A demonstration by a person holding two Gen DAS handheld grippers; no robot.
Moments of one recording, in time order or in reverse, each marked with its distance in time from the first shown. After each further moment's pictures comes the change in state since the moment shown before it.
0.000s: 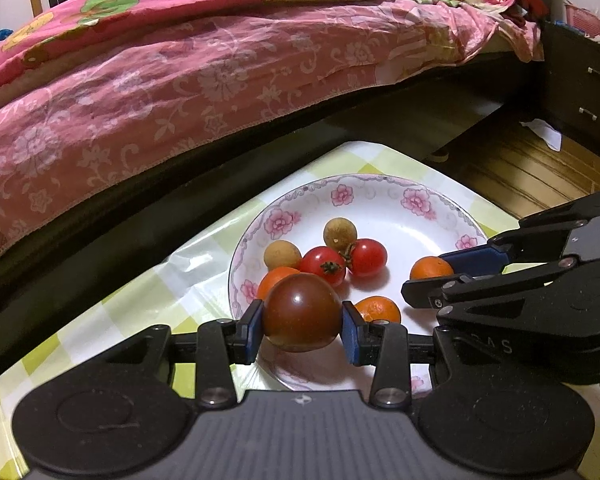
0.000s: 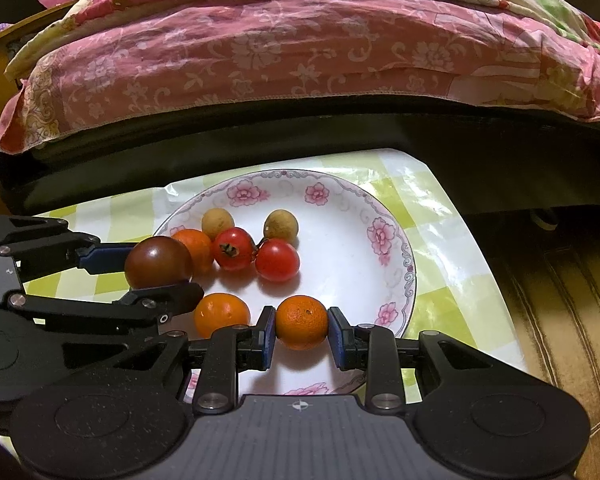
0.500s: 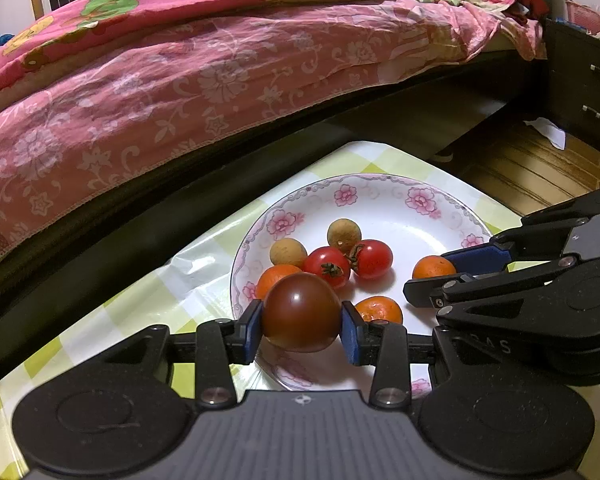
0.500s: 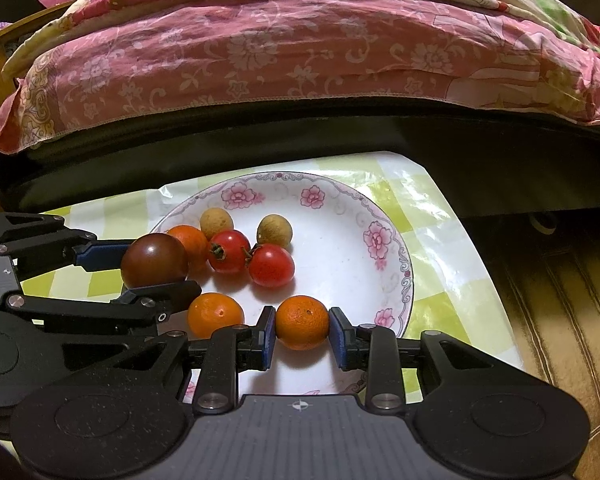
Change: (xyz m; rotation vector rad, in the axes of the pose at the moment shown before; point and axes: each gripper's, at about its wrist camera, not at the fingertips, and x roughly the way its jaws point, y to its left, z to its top) left arm 0.003 -0.001 0.001 0.008 -0.005 0.017; right arm 0.003 0.001 0.000 -0.008 -0.006 -0.005
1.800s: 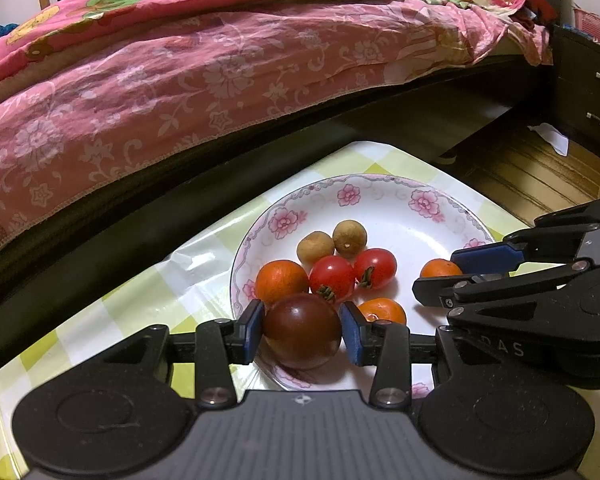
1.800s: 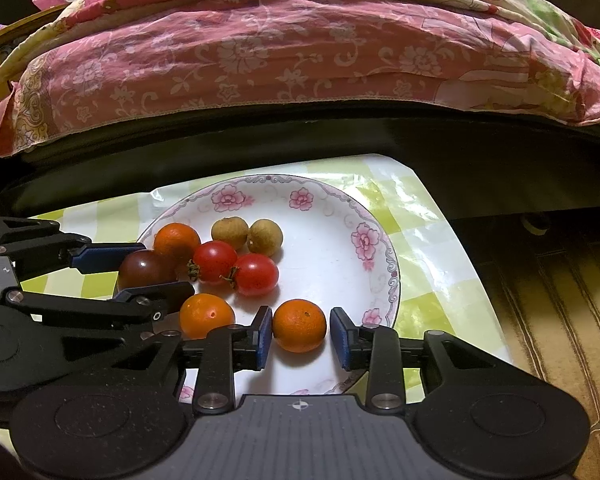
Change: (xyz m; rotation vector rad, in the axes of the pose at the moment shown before) left arm 0.002 0.002 0.002 -0.029 0.007 -0.004; right arm -0.004 -0.002 -0.001 -0.005 -0.011 -0.018
